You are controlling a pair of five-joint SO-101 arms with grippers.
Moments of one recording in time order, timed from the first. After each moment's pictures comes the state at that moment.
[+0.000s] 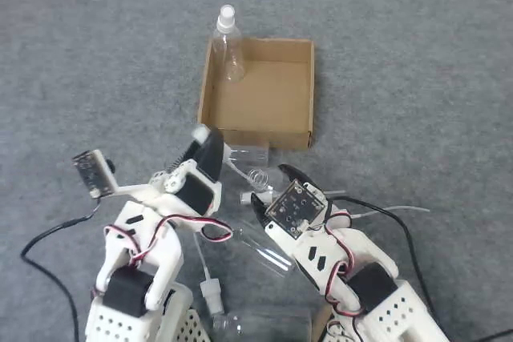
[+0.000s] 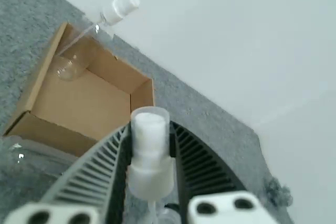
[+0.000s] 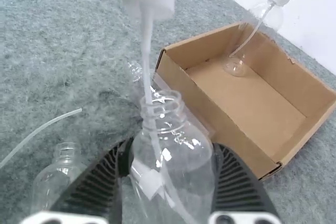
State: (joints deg) left arm 13.2 -98.3 81.6 44.6 50.5; right arm -41.1 -90.8 87.5 39.0 15.7
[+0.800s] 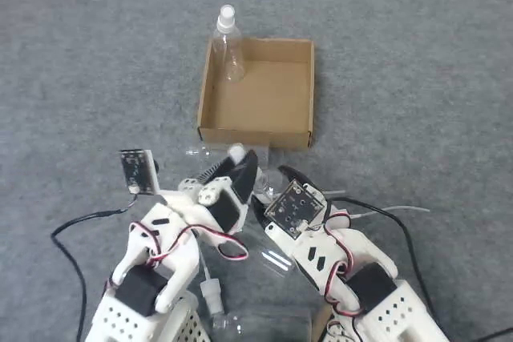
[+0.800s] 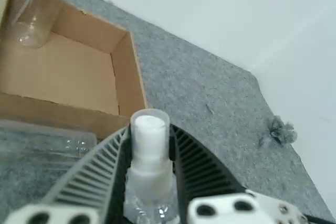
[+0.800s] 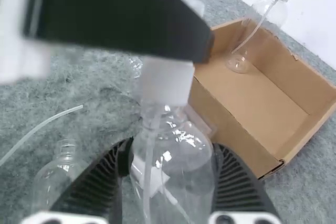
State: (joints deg) left arm 24.1 -98.3 85.9 44.6 43.6; right arm -41.1 -90.8 87.9 39.0 15.7
